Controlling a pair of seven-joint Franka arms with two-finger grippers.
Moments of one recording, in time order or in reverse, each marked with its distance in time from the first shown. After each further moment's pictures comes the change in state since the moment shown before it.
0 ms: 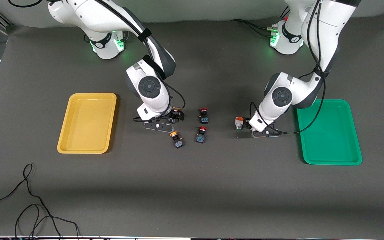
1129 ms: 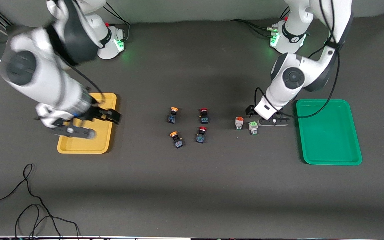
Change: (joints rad) left arm 0.001 -0.210 -0.019 -0.082 -0.099 -0.111 0.078; right arm -0.290 -0.194 -0.001 0.321 -0.042 -0.506 -0.272
